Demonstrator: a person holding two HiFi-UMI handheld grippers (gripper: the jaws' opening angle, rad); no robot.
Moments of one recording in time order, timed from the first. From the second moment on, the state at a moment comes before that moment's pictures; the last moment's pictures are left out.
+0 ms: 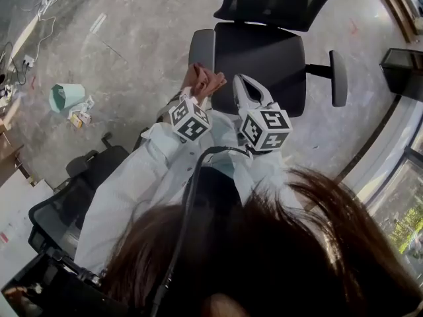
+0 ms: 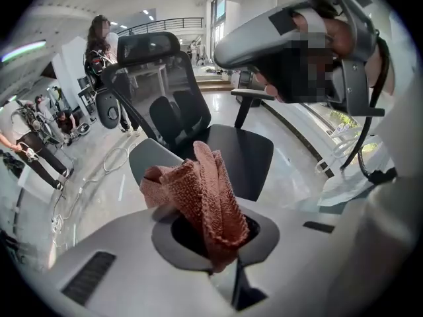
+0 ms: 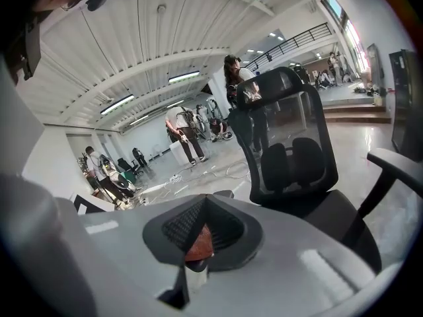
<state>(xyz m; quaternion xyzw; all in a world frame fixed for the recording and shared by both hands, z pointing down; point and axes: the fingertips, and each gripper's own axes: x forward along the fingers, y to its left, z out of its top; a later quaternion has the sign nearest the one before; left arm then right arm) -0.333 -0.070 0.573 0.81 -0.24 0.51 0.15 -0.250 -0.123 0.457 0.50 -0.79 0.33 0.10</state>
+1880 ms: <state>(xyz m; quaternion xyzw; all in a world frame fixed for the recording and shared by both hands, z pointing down) -0.344 -0.094 0.576 0.81 -0.27 0.43 0.29 -0.263 -0.122 0.466 0.50 -0.79 0.34 0.11</state>
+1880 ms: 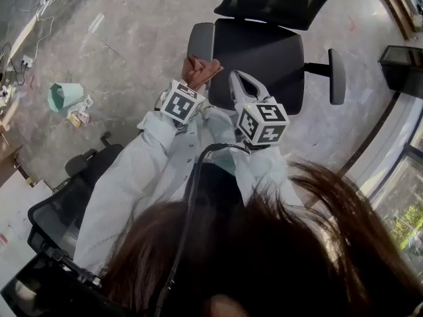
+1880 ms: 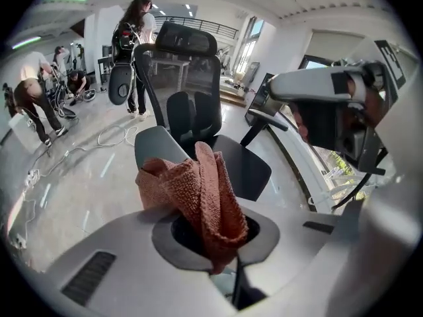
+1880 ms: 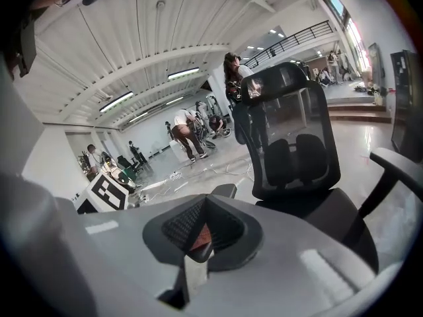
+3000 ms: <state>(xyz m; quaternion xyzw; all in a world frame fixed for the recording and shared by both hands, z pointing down) -0.406 -0.129 0.279 0.88 -0.44 0.06 0.17 -0.353 -0.125 0.282 0.43 -0.88 0.17 0.05</state>
